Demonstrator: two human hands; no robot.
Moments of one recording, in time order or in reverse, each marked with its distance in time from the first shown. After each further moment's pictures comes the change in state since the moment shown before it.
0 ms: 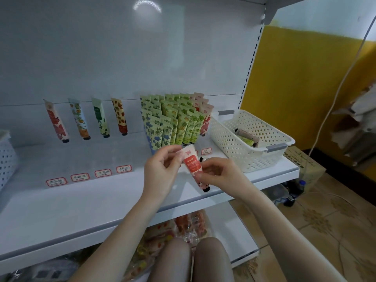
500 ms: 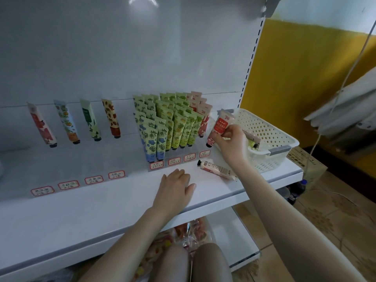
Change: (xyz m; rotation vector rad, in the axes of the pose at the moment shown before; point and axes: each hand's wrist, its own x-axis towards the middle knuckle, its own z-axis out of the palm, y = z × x) left_hand 0.012 -0.078 0.028 1.038 -0.533 0.135; right_hand 0.082 0.013 -0.032 -0.205 0.654 -0.010
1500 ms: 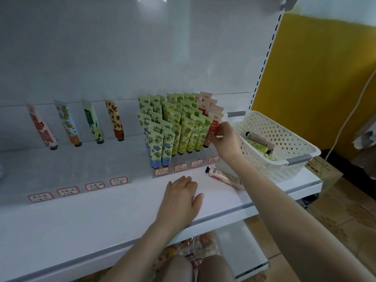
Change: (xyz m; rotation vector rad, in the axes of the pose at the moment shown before) left_hand 0.002 -0.005 0.013 -0.072 0.124 -0.006; right_hand 0.038 0.010 0.044 -0.082 -0.204 -0.070
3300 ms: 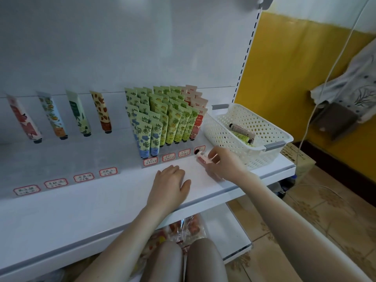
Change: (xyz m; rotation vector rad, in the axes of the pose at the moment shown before) left_hand 0.001 0.001 -0.003 -0.015 0.019 0.035; right_hand -0.070 0.015 -0.040 -0.455 -0.350 0.157
